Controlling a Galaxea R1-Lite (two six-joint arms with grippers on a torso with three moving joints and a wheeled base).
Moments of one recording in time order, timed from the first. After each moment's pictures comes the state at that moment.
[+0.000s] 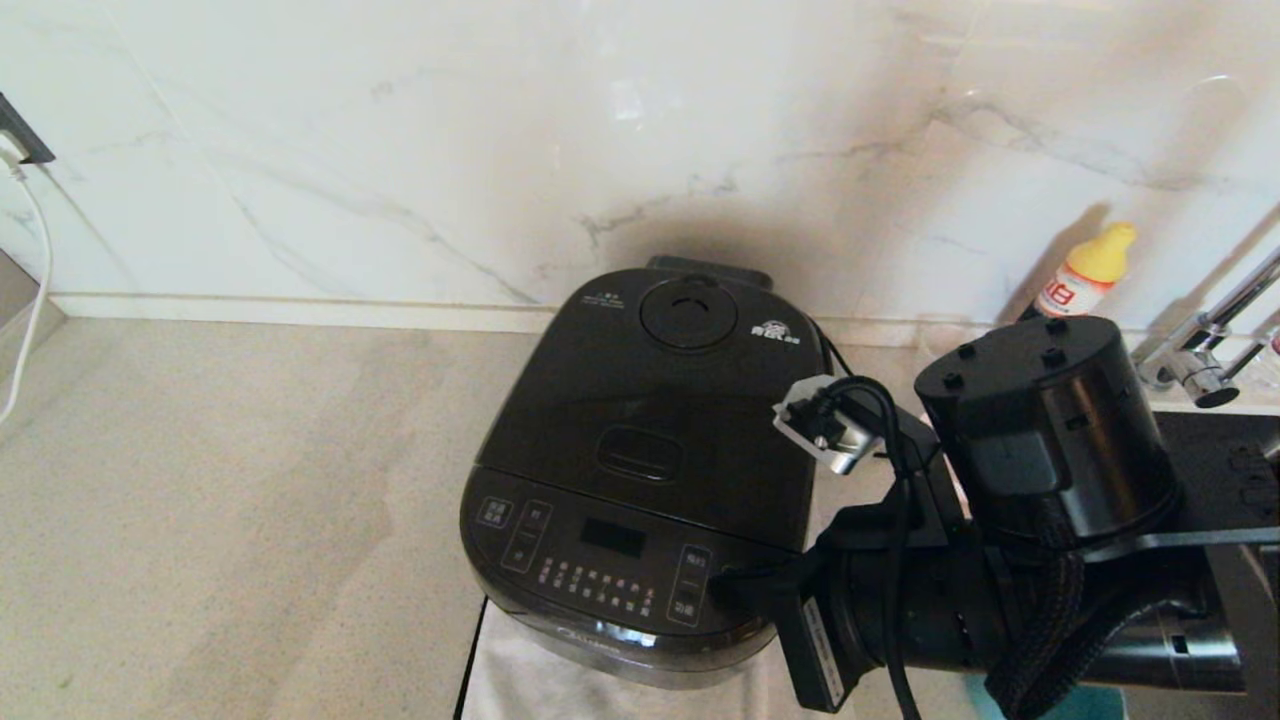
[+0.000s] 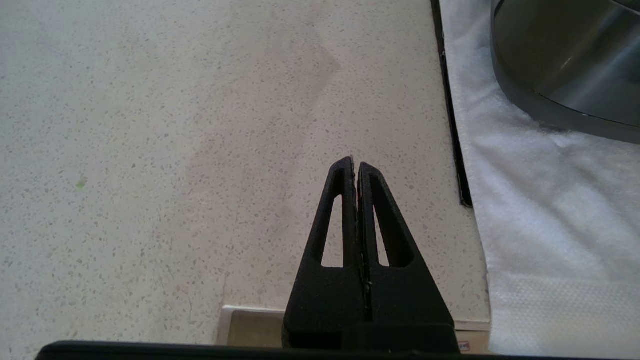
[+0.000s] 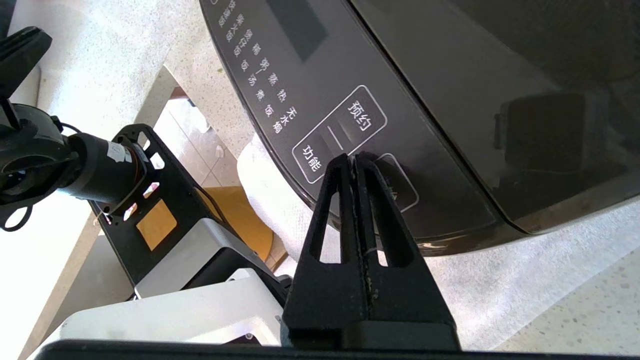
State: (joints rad) left arm 0.00 0.00 -0.04 0.12 -0.03 0.04; right arm 0.88 1.60 -1.01 0.03 0.07 0.32
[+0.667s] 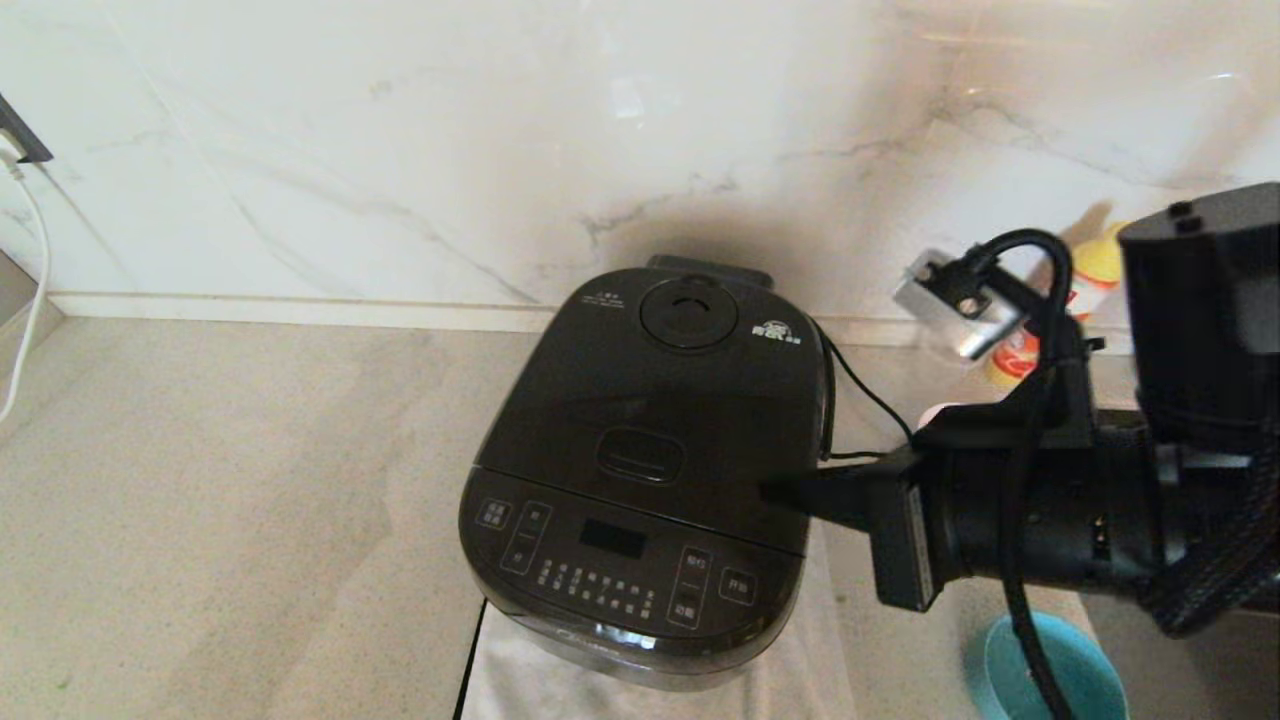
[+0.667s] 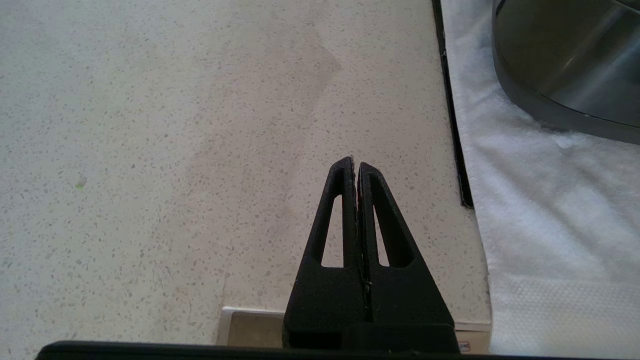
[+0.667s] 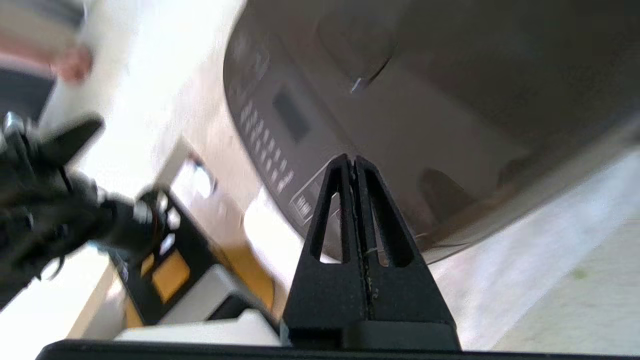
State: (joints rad) left arm 0.00 0.00 -0.04 0.12 -0.03 0.04; right arm 0.83 1.46 -1.08 0.01 0.05 0.32
